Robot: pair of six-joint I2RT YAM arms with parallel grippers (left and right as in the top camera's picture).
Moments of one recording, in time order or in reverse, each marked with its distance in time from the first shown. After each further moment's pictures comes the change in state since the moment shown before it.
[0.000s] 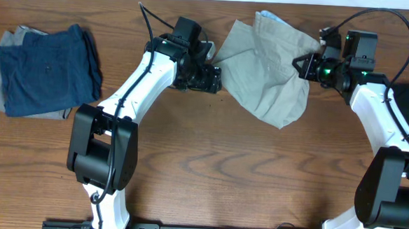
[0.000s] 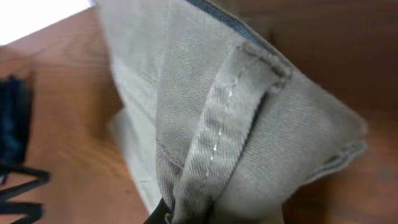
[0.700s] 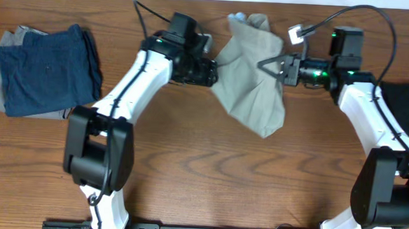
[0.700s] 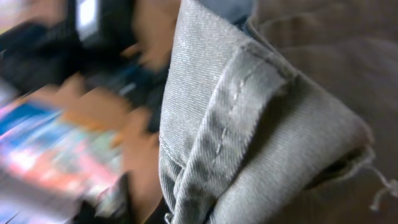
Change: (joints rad) left arm 0.044 -0.024 -0.001 0.040 0.000 0.016; right arm 0.094 0.003 -0.002 0.100 -0.757 -0.121
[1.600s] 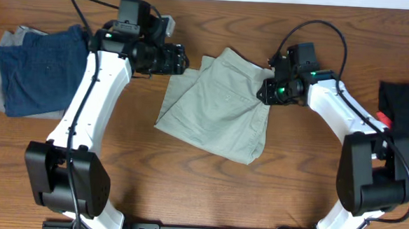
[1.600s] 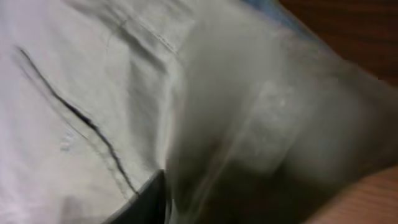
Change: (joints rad) left arm 0.148 -0.189 -0.002 -0.126 0.000 0.003; right arm 0.159 0.110 0.000 -0.309 0.921 0.040
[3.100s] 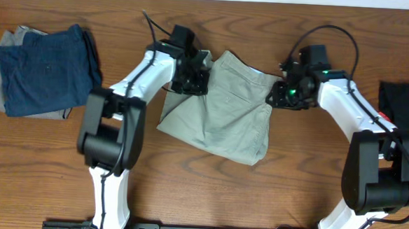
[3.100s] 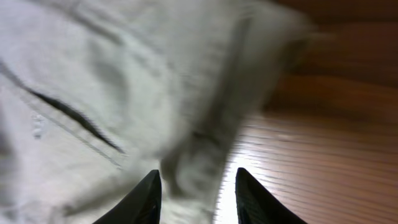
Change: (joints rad) left arm -0.124 0.330 -0.002 0.107 0.089 0.069; right arm -0.100 -0.005 0.000 -0.097 -0.030 0.002
